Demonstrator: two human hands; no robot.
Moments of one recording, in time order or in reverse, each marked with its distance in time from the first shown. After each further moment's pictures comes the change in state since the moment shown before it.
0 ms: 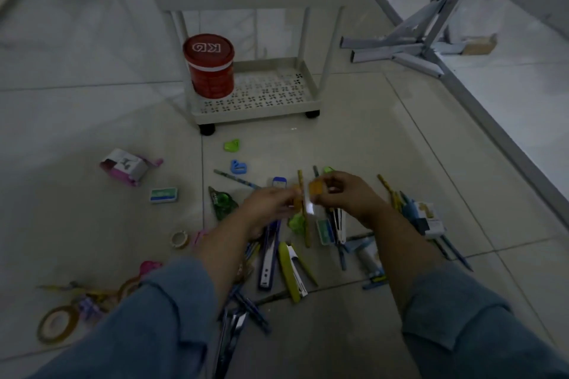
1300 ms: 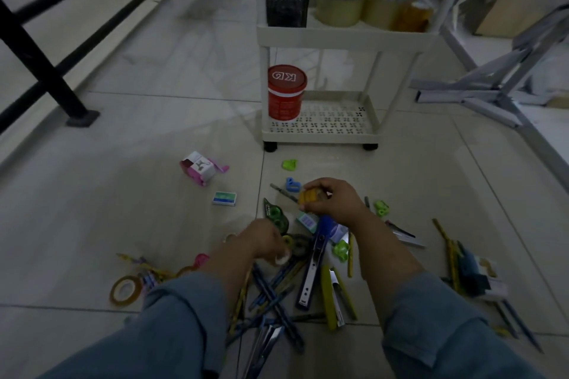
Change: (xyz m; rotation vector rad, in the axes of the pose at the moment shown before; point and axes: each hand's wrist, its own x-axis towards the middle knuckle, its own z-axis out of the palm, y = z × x) left_hand -0.028 -0.034 -0.085 0.891 0.180 -0.085; right_hand 0.040 -0.059 0.087 -0.216 -0.133 -0.231
